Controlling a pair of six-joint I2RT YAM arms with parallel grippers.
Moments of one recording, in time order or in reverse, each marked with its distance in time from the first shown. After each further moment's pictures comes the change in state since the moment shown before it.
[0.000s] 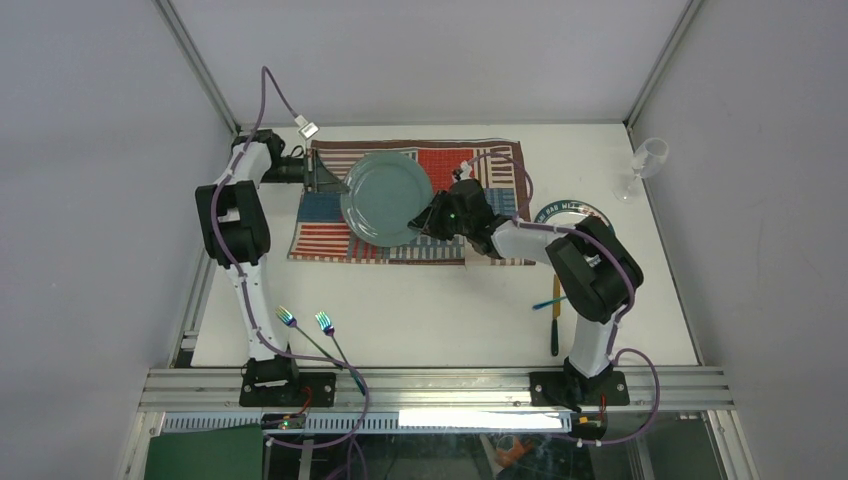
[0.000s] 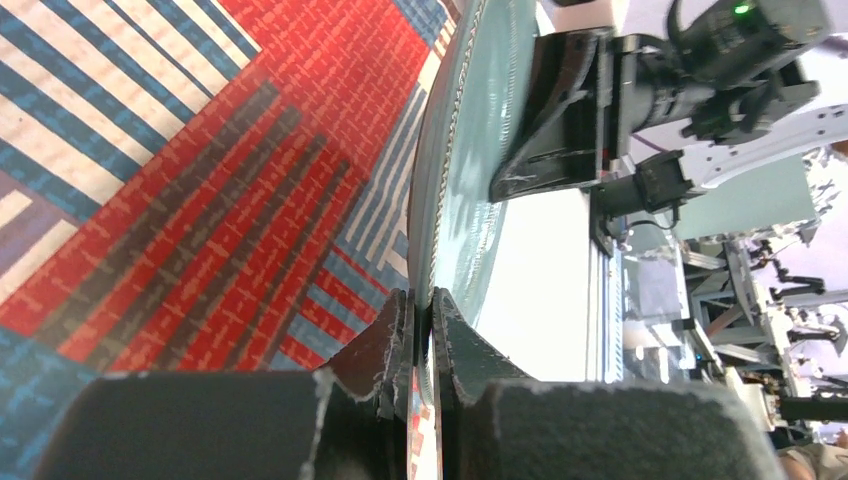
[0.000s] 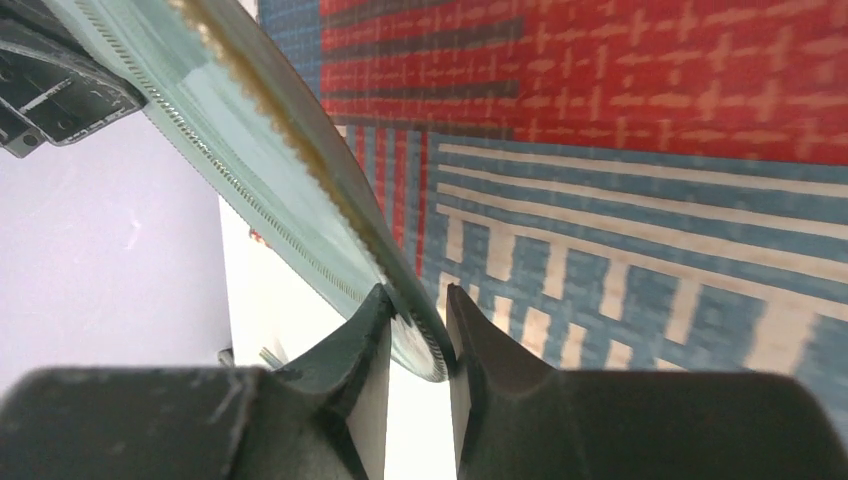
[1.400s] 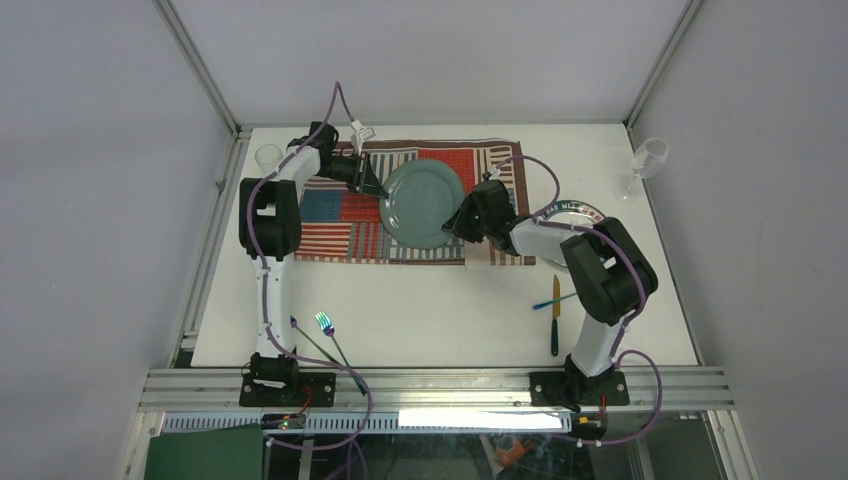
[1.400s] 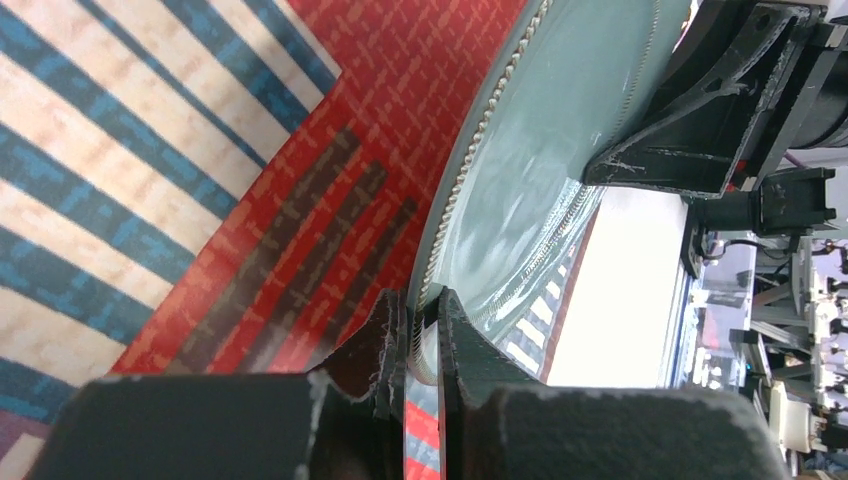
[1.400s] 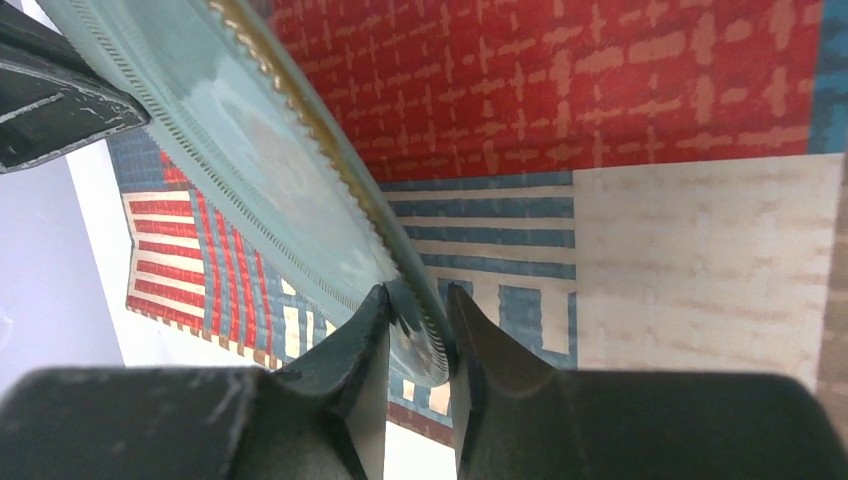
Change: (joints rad) left arm -0.230 0.119 0.040 0.452 -0.283 -0.476; right arm -0.125 -0.061 -0.078 -0.154 0.119 -0.095
